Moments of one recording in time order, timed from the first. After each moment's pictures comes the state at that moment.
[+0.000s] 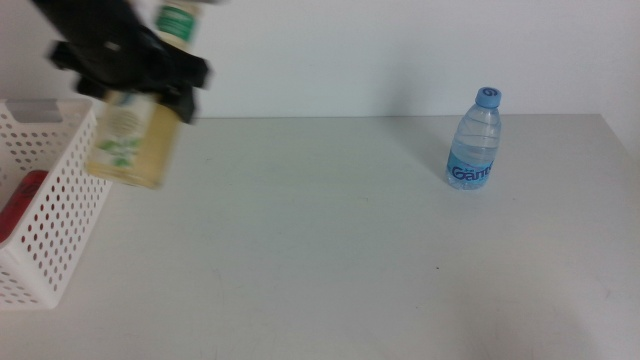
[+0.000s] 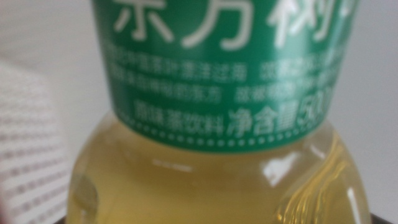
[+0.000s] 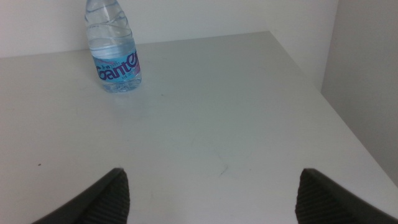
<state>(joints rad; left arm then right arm) -0.26 1.66 -1.68 0.00 1.20 -0.01 -0.09 -0.01 0.03 -0.01 0.30 0.09</state>
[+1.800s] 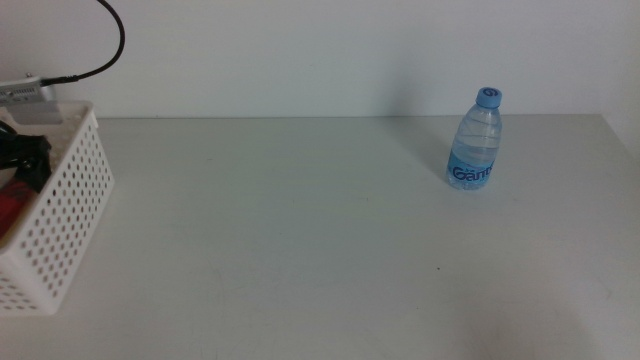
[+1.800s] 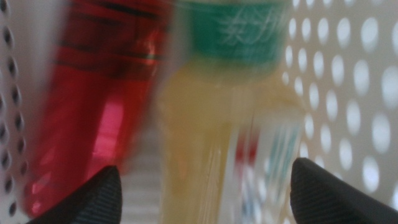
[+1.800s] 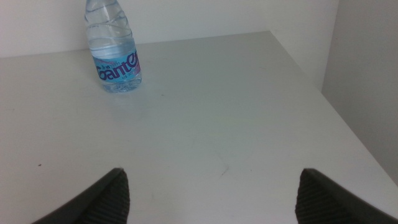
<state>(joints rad) 0.33 1.98 -1.66 -0.15 1.23 0.29 -0.09 -0.01 0.03 -0.01 0.30 0.09</state>
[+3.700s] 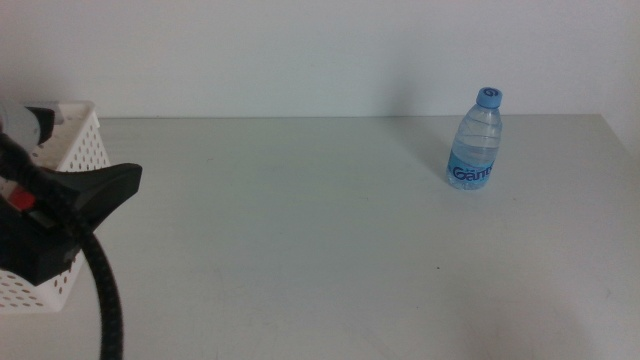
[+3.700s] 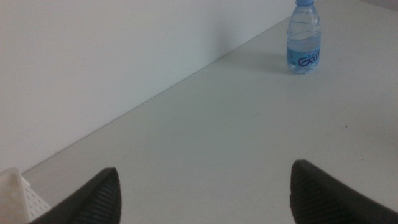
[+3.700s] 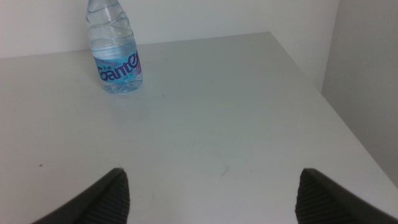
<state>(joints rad) -0.41 0.69 -0.82 -0.15 0.57 0.35 -0.09 -0.01 0.03 -0.01 0.29 0.09</state>
